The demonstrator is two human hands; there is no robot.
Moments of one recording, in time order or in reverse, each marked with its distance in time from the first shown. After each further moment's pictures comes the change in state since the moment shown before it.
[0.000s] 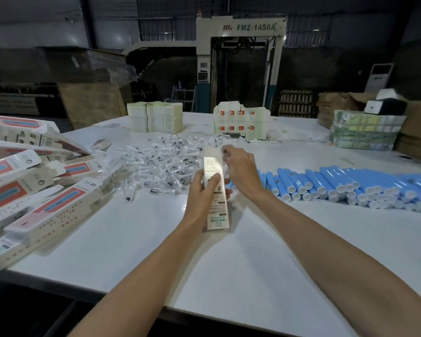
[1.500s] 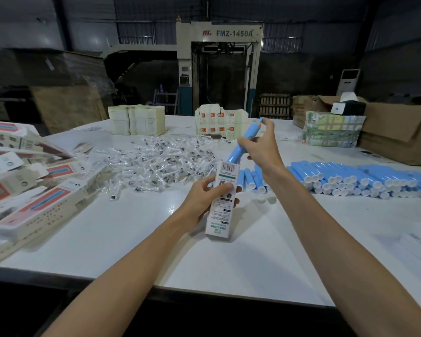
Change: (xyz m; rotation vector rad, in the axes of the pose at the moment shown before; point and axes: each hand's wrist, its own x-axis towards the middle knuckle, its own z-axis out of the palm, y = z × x) left_hand -0.024 0.011 0.023 0.010 -0.431 -0.127; right_hand -0.017 -0.026 -0.134 0.632 0.129 0.578
